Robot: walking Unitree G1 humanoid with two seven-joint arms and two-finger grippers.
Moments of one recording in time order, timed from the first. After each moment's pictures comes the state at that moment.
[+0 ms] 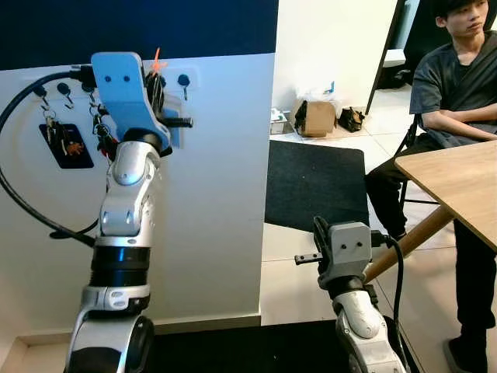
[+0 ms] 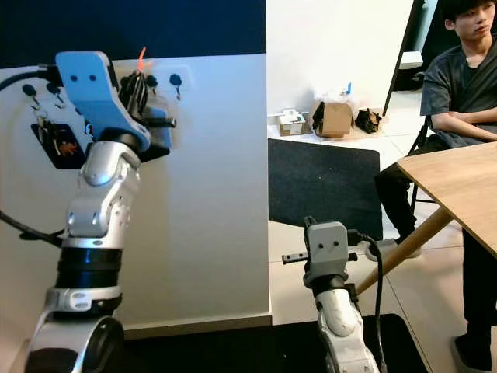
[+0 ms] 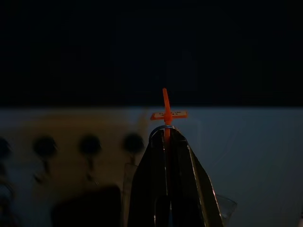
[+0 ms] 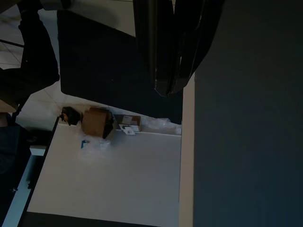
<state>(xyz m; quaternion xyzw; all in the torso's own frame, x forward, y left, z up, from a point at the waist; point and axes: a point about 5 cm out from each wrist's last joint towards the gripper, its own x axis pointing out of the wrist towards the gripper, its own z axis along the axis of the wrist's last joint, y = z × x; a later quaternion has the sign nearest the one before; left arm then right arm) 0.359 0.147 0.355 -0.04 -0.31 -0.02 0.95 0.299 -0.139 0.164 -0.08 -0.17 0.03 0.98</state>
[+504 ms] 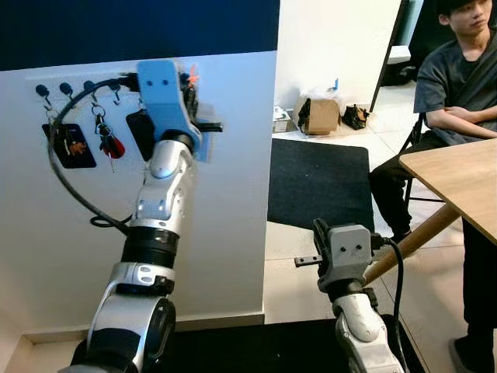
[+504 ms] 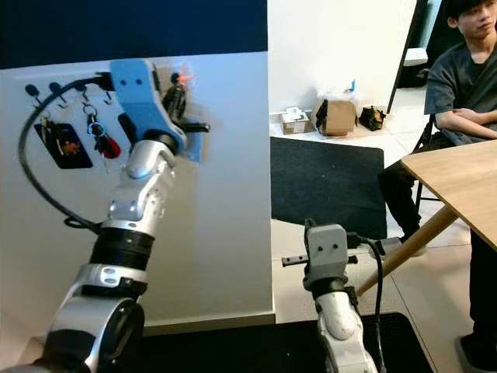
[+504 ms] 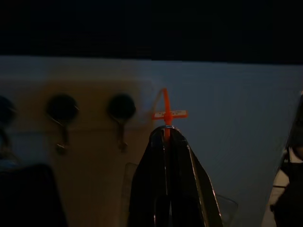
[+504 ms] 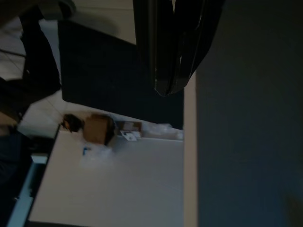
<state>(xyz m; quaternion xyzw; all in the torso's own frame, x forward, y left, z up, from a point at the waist) 0.391 0.112 0.351 -0.06 -0.27 -0.06 0.96 0.292 -0.142 0.156 -0.08 -0.16 0.02 0.98</state>
